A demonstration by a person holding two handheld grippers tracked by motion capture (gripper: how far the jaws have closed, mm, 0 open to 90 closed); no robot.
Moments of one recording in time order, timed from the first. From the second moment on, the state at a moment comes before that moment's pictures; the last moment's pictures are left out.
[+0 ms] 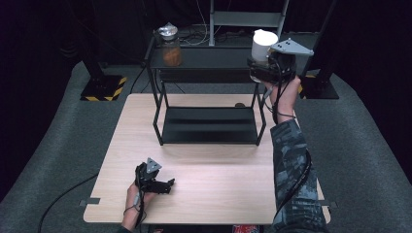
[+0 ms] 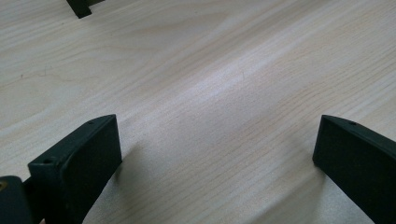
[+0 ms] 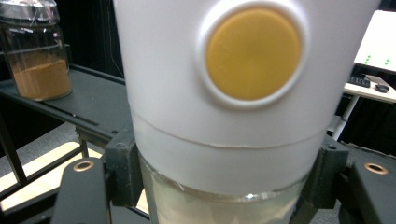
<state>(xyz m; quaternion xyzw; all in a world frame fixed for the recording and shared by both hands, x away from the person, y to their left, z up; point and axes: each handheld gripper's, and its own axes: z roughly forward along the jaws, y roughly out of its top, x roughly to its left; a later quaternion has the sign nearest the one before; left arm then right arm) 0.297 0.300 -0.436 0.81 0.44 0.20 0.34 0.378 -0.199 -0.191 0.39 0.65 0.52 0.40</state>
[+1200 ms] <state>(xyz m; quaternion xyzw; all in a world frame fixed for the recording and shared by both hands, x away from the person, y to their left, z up) 0.298 0.301 -0.436 0.81 0.44 0.20 0.34 0.443 -0.174 -0.172 0.42 0.64 0.50 0.39</state>
